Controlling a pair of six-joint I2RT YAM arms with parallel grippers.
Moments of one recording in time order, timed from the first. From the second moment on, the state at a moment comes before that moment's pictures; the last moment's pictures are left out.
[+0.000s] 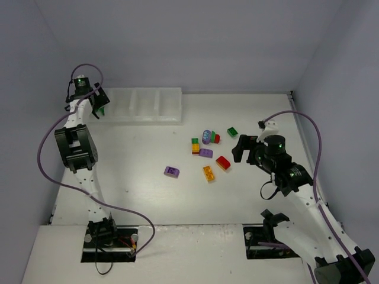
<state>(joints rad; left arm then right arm) 0.23 2.31 2.05 -0.46 -0.06 -0.35 0.35 0.83 0.77 -0.47 0.03 0.32</state>
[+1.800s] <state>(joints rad) -0.69 1.79 1.17 -0.63 -0.17 -0.53 0.35 0.73 0.73 -0.48 -0.05 0.30</state>
